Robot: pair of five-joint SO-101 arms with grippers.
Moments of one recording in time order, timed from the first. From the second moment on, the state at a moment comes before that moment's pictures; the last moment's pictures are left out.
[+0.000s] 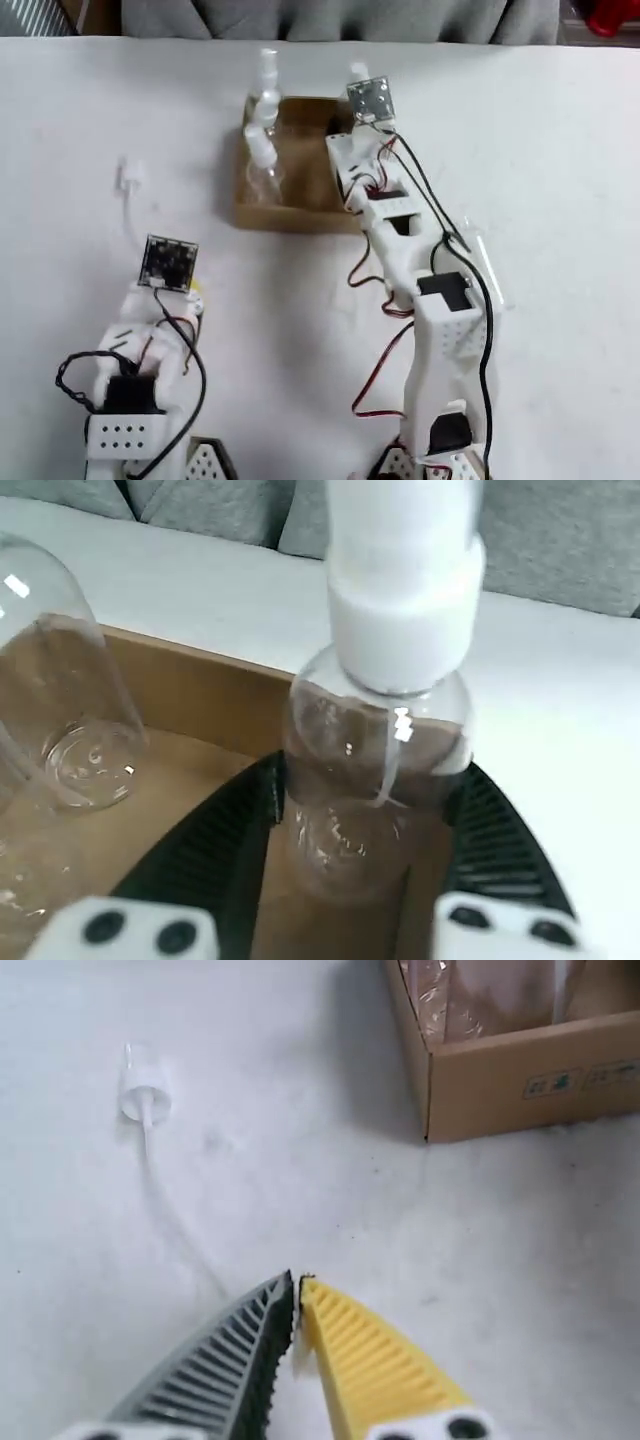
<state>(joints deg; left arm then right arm) -6.9 -91.2 97.7 42.2 -9.6 -13.3 31.8 11.5 -12.1 5.6</state>
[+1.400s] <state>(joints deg) -7.1 -91.2 97.7 42.2 -9.6 -15.2 31.3 13.5 -12.7 9.0</state>
